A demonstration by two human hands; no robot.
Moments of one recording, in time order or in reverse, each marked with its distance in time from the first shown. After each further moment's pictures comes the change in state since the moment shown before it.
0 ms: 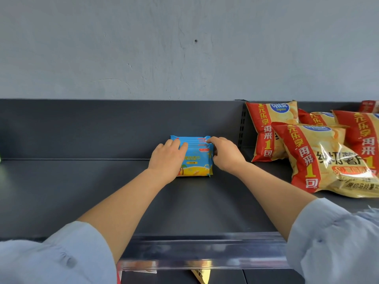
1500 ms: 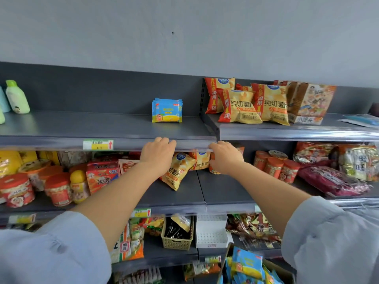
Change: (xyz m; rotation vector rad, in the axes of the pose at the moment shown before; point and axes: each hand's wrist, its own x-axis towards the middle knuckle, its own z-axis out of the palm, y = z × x) left_hand -0.259 0.116 -0.140 -0.158 -0.079 -0.043; right_hand -0.334 -0.026 -0.088 -0.336 -0.164 0.086
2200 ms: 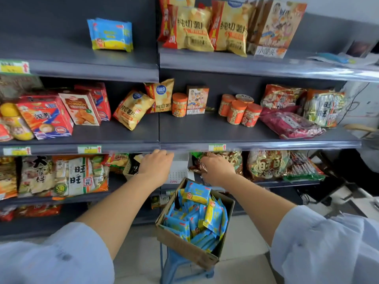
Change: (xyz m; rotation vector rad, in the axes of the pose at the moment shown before) left_hand -0.112 0.237 0.096 -0.122 -0.404 0.057; right_hand -0.178 0.168 0.127 0.013 -0.357 0.019
